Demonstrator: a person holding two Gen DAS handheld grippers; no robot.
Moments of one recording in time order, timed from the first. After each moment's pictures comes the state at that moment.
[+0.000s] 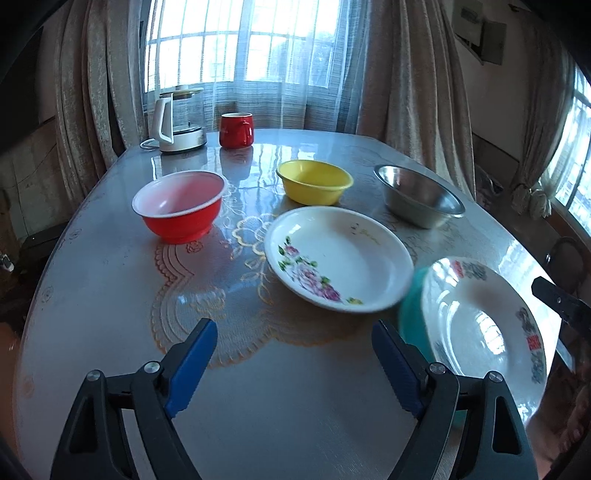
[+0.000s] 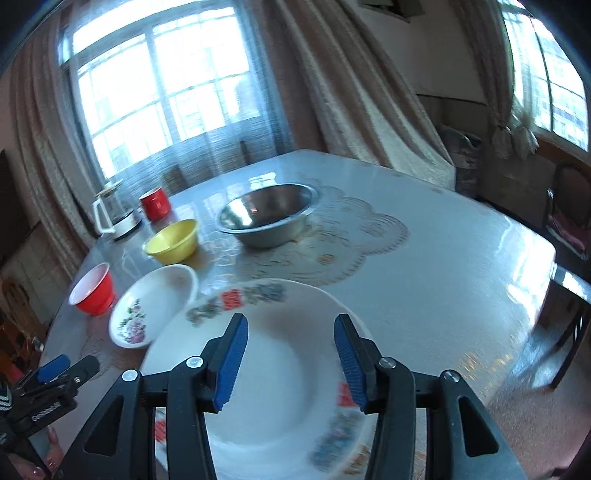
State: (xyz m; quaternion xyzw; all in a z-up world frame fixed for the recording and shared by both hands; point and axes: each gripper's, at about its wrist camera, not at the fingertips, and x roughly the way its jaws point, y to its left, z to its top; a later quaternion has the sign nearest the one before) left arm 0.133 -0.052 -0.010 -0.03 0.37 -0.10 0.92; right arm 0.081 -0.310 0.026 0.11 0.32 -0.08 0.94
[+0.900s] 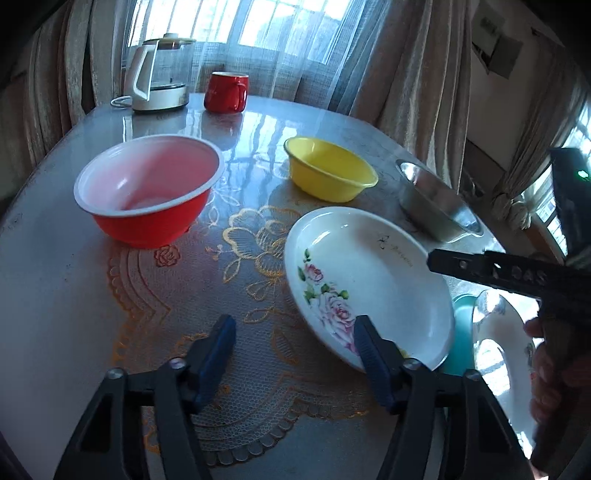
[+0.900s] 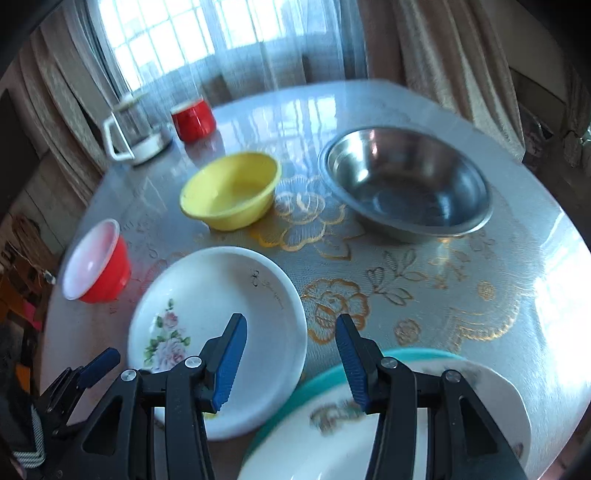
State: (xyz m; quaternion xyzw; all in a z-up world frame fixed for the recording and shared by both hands) left arm 0.215 -0.026 -0.043 -0.09 0.42 -0.16 0.89; right arm 0.253 -0.228 -0.009 0.08 0.49 0.01 0.87
